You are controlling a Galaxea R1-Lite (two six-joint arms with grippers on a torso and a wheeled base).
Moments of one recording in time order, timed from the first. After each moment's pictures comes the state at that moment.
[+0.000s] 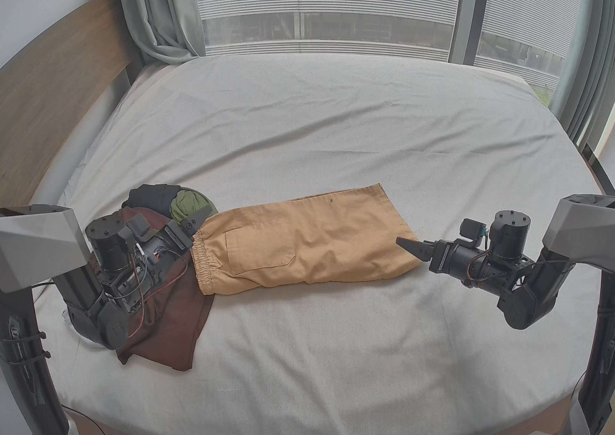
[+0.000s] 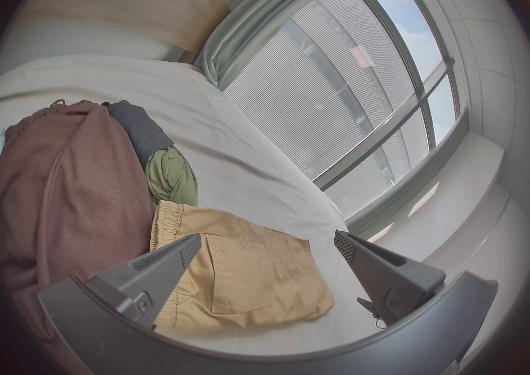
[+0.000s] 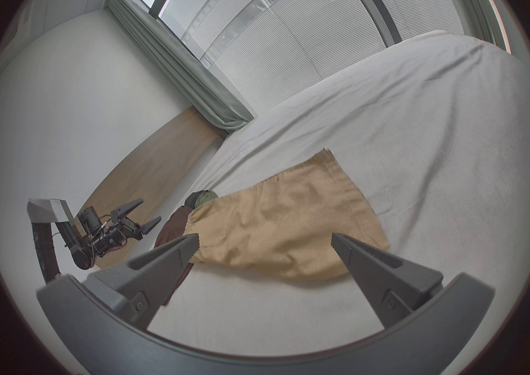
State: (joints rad) left arm -0.16 2.19 -0.57 -1.55 -0.19 -0.73; right arm 0.24 2.23 -0.67 -1.34 0.40 0.43
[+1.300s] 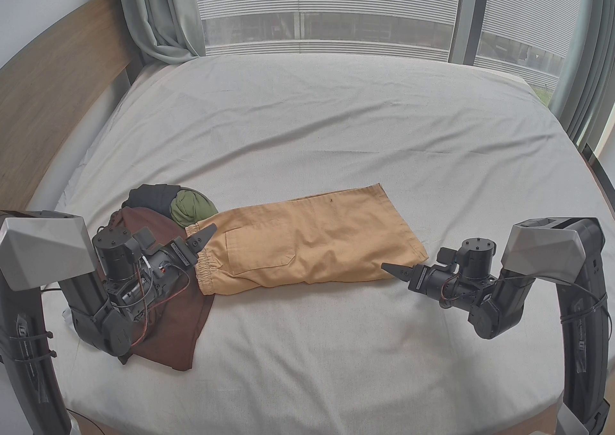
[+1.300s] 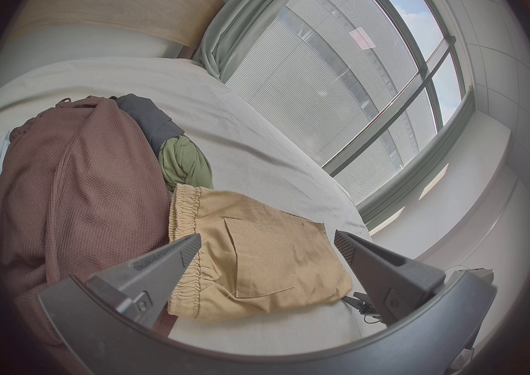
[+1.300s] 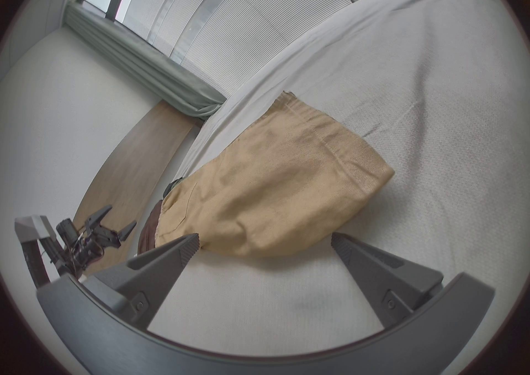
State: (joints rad) left arm -0.16 2.23 -0.54 -1.55 -0.19 -0.65; right arm 0.24 2.52 -0.83 -1.33 0.39 0.56
